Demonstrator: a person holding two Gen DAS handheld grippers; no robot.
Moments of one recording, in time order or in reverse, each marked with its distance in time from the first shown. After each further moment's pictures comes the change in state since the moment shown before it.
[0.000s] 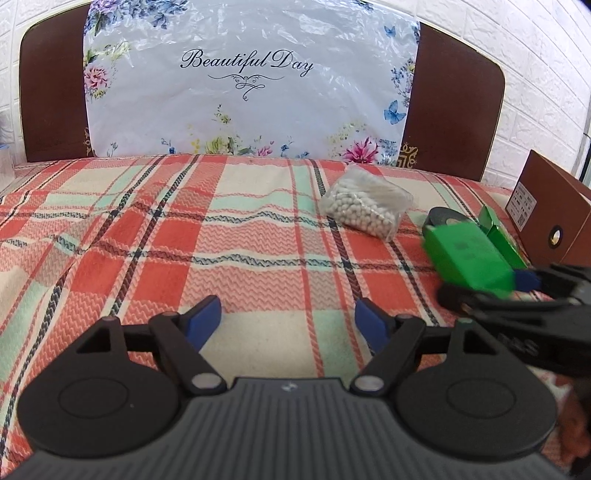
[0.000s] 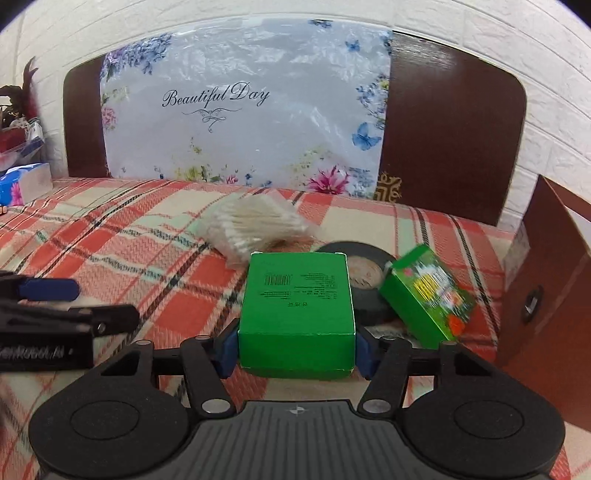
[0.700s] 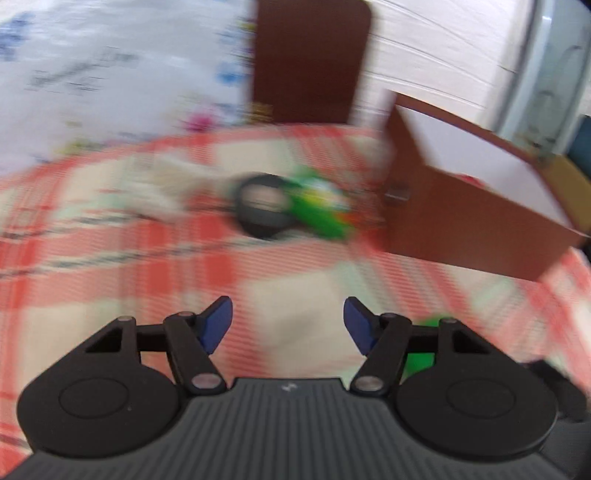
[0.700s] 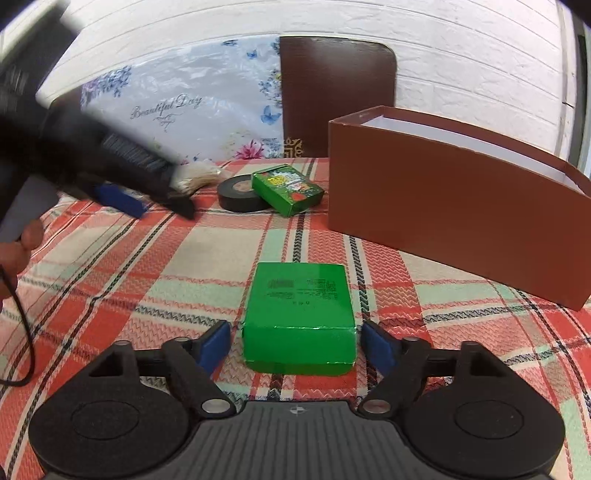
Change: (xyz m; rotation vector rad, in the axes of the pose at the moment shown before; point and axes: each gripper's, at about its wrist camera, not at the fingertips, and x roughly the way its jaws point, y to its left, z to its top) left arm -0.034 -0.142 0.024 0.136 0.238 -0.253; right arm -0.122 -0.073 -0.095 0.136 0.009 -0.065
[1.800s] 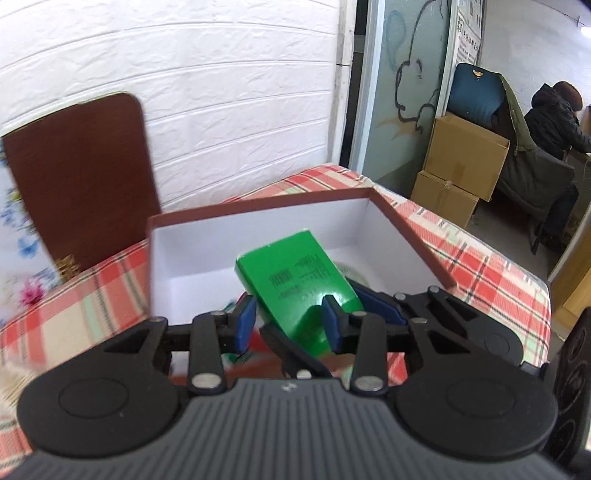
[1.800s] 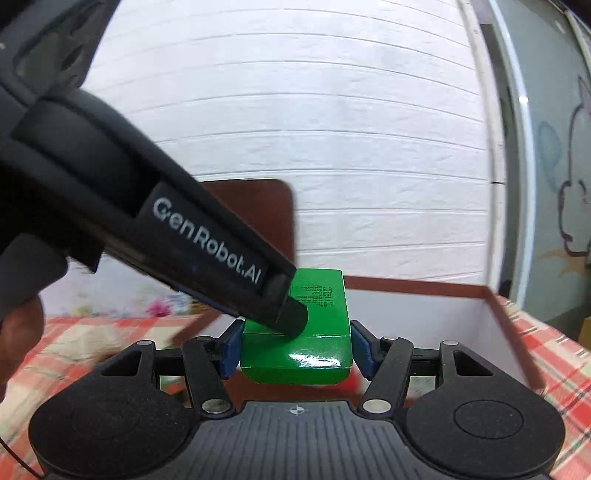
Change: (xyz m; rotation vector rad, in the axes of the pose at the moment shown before) left arm 0.020 -0.168 0.101 0.362 -0.096 -0.217; right arm 0.000 -0.108 0.097 0.100 -0.374 -0.168
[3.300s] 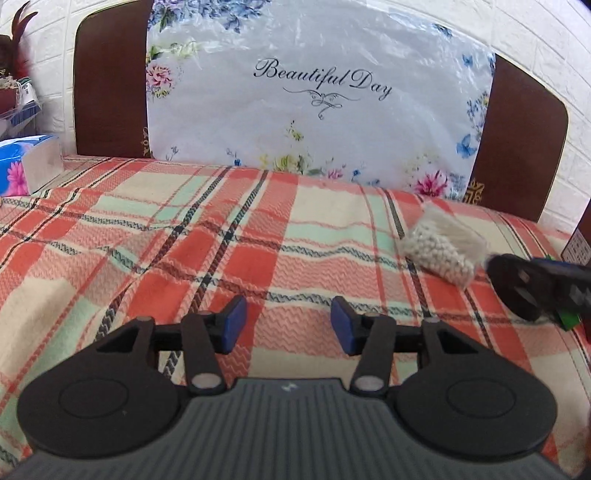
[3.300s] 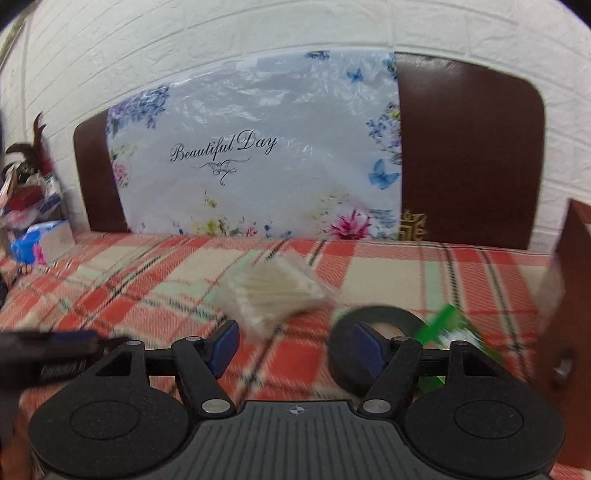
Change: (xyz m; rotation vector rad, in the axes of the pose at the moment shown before) left arm -0.101 0.268 -0.233 -0.569 -0.151 0.671; right arm 0.119 0.218 -0.034 -0.082 0.288 0.372
